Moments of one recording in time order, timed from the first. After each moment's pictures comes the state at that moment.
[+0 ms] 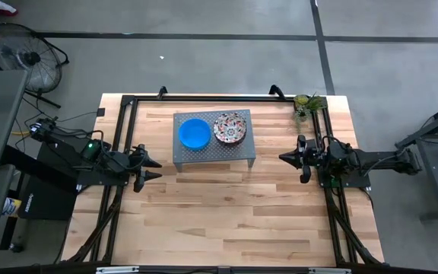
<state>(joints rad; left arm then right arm) -0.42 0.35 0.36 -0.58 -0.36 -0.57 0.00 0.08 0.01 0.02 0.07 0.36</state>
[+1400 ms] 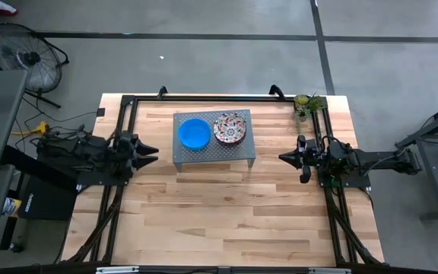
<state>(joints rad) -0.27 0.01 0.31 -0.39 -0.36 -0.57 0.00 0.09 0.01 0.03 0.07 0.37</state>
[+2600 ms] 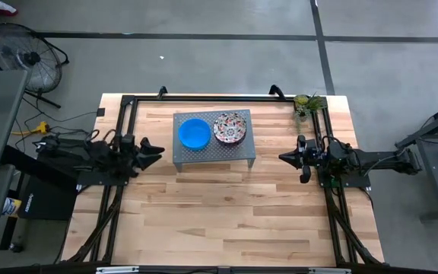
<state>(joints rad) -0.26 0.01 0.02 0.25 -0.35 -0.57 0.00 0.09 0.01 0.03 0.07 0.37</state>
